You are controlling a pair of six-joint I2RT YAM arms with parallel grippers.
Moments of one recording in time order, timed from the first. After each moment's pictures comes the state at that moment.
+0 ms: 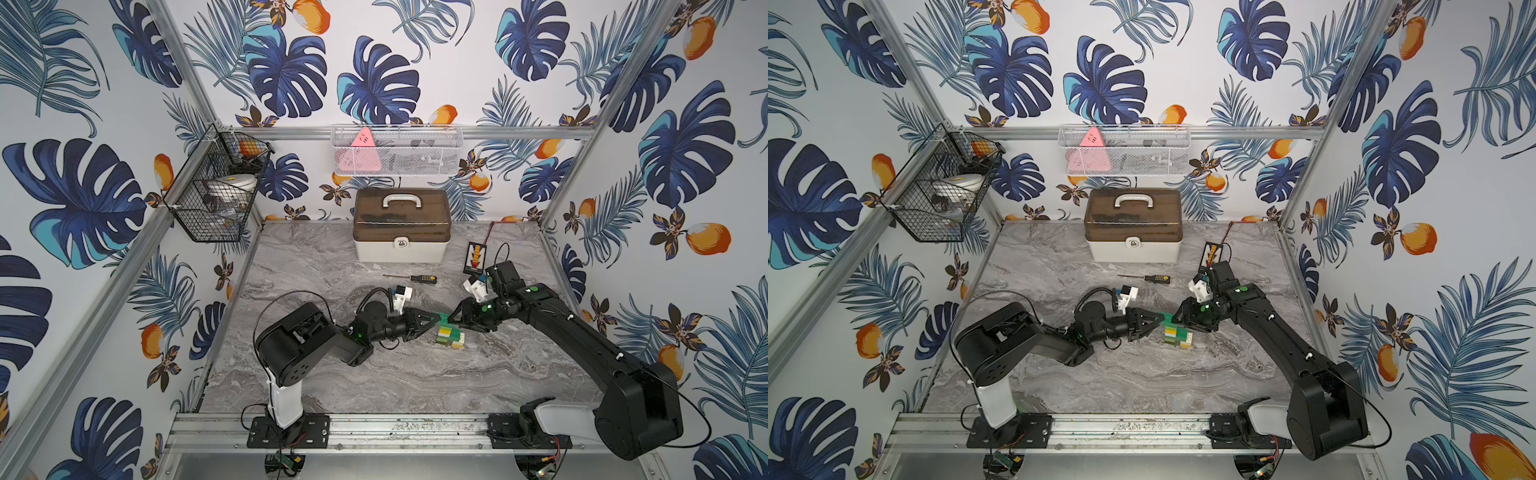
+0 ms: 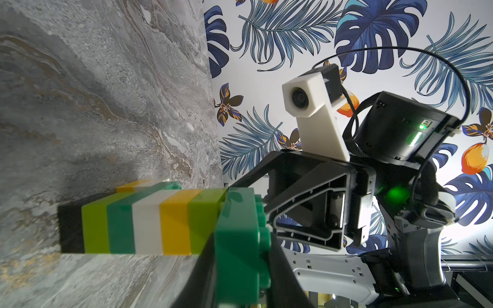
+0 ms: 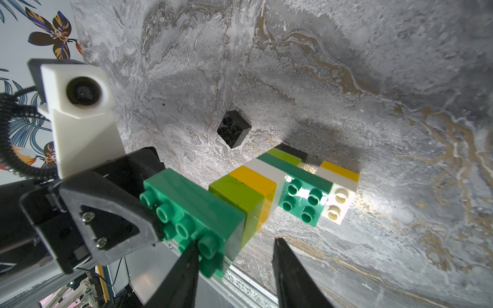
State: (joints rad) left arm -0.72 1.86 0.60 1.17 0.55 -1.41; right arm 0.33 1.32 0.95 -0.81 -0.51 0.45
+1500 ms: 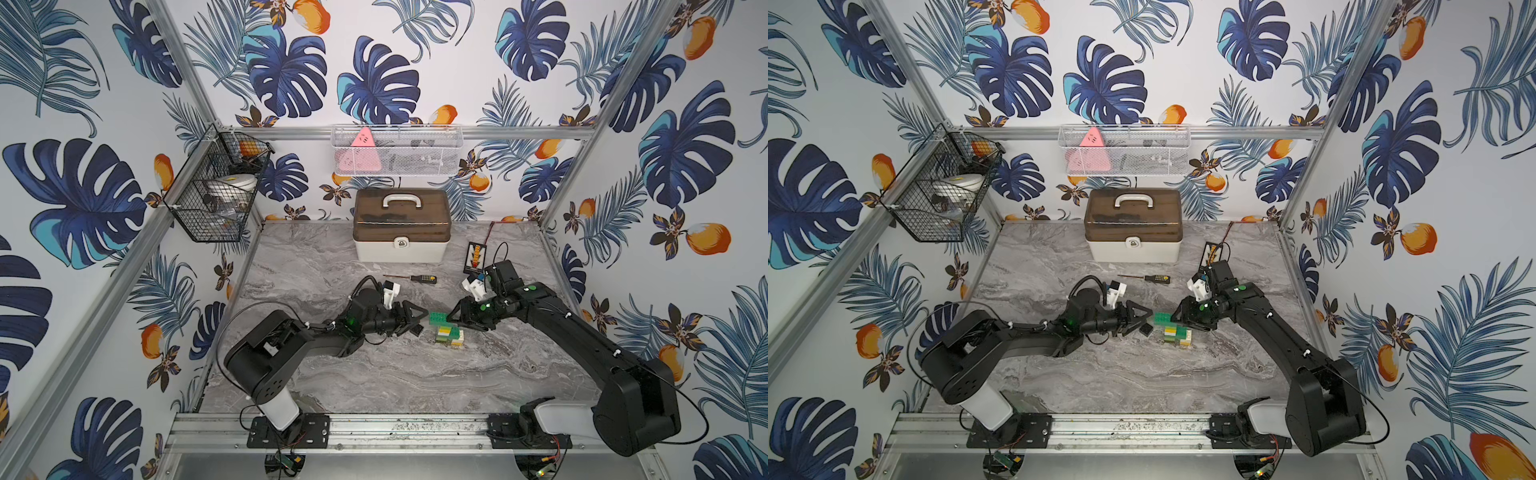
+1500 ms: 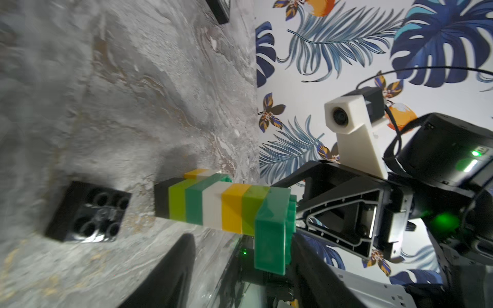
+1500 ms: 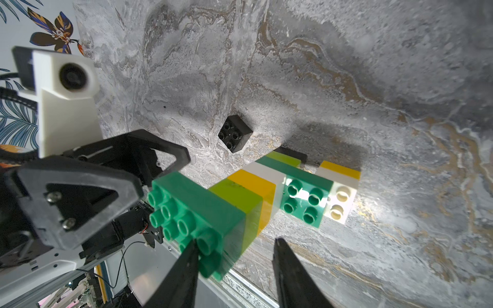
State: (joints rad) left arm -0.61 1.62 0.65 0.59 0.56 -1.18; right arm 0.33 1.33 0.95 -0.79 -0.51 0.45
